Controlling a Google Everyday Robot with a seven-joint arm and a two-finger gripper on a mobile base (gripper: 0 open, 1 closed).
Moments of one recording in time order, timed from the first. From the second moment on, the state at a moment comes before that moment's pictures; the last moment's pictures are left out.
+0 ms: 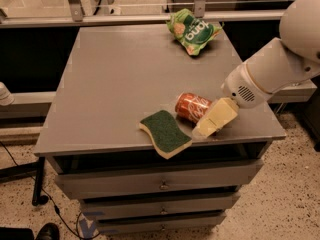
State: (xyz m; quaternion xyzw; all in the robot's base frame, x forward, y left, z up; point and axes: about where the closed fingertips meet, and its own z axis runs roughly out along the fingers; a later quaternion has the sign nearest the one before) arm 0.492 -0.134 0.852 -0.45 0.85 0.16 0.22
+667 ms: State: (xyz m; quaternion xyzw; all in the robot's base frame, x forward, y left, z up) arm 0.487 -0.191 0.910 -0.43 0.84 0.17 0.30
